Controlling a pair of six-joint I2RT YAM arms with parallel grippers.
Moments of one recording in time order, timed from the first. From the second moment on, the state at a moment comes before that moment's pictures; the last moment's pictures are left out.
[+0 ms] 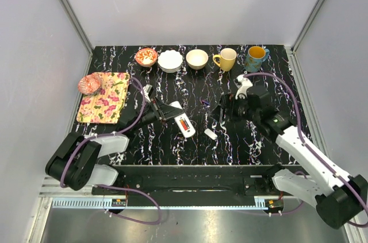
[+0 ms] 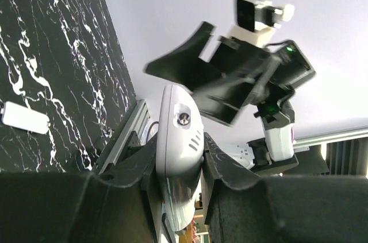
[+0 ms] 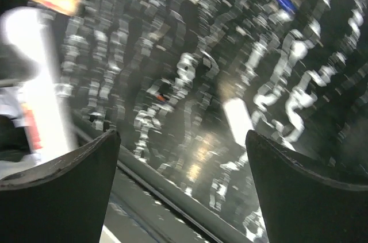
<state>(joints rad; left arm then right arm) -0.46 1.36 0.34 1.16 0.67 -1.45 0.51 0.97 0.85 -0.39 -0.29 0.48</state>
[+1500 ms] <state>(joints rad) -0.45 0.96 0.29 0.72 0.70 -1.20 0.73 1.74 1.07 -0.65 0.02 0.19</state>
